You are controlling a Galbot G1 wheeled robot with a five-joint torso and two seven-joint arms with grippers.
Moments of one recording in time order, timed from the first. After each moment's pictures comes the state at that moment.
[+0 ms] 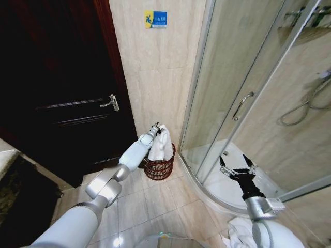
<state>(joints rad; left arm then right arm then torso) 0.22 -1.45 0.13 -0.66 -0.06 0.00 -0.01 -1.67 1.59 0.88 2.35 0.08 -0.08 -0.30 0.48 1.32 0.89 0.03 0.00</state>
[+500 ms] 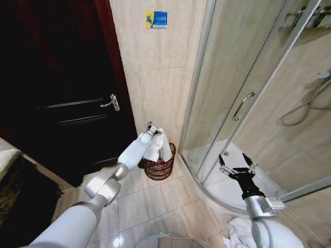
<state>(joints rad) 0.21 -1.42 0.14 -0.71 -0.04 0.25 0.03 -1.67 1.59 0.87 2.34 0.07 -0.08 -0.30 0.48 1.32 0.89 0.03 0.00</state>
